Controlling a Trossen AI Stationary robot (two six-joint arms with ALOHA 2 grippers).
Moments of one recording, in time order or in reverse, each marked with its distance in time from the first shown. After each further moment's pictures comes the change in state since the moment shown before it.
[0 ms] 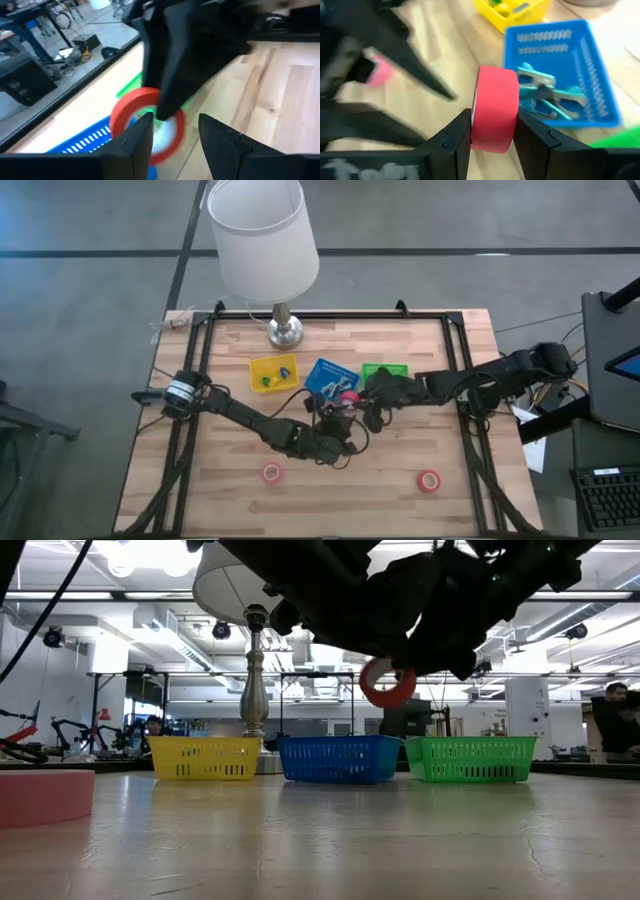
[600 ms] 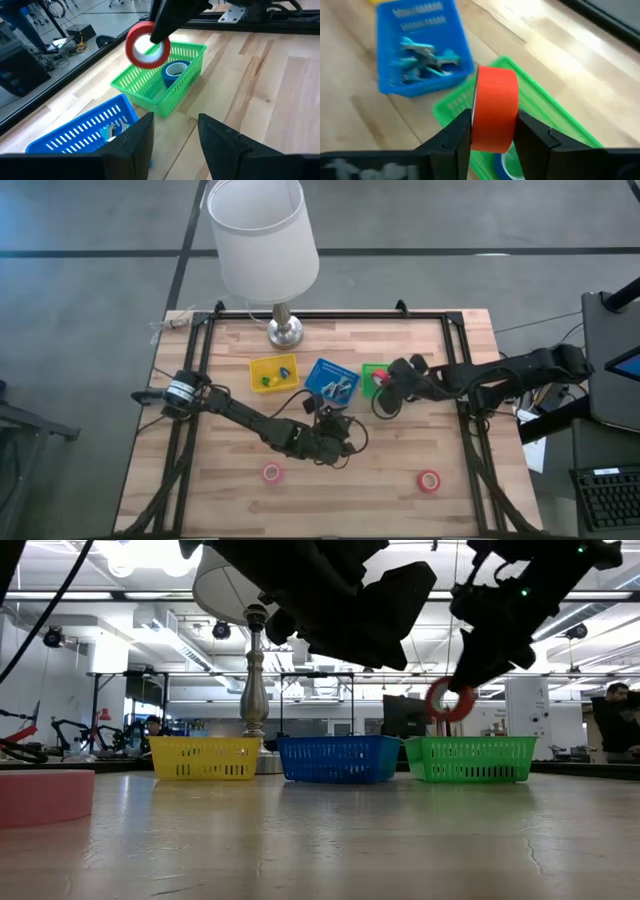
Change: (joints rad) left arm 0.000 0.000 -0.010 -0.045 0.027 -0.072; right arm -0.028 -0.177 -0.011 -0.467 0.309 0.173
